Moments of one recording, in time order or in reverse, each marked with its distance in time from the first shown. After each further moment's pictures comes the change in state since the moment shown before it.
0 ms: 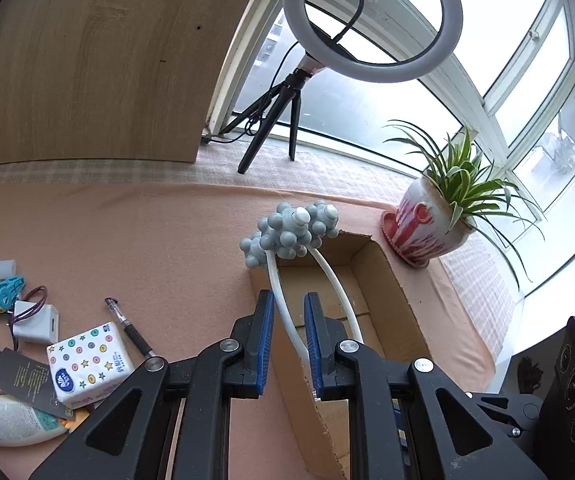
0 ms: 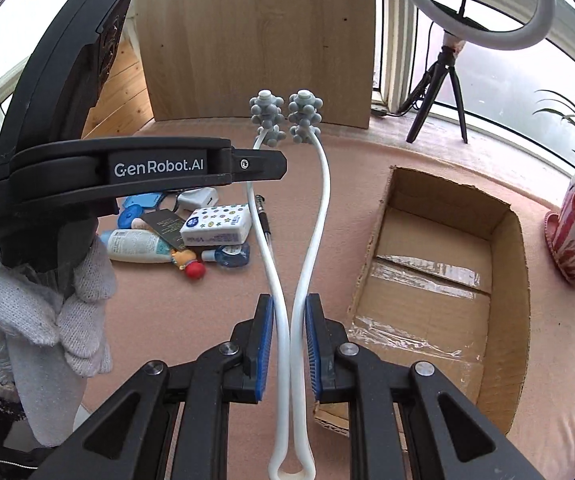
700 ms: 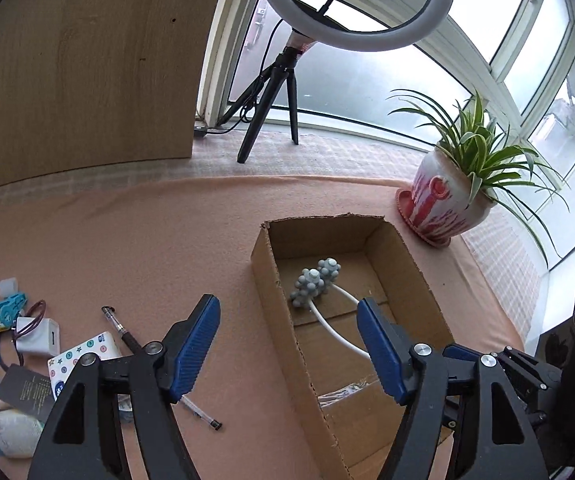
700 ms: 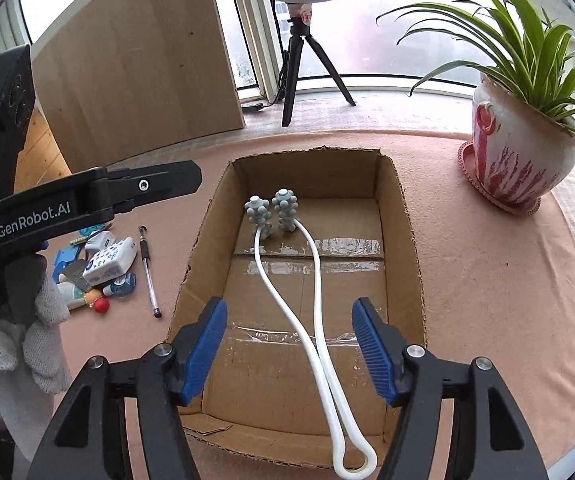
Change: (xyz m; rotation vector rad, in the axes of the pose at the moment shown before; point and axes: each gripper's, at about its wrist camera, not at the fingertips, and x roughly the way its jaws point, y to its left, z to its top) left arm 0.016 -0.001 -0.007 0.059 0.052 0.098; right arm -0.004 -0.096 -0.014 0.238 -0.024 -0.084
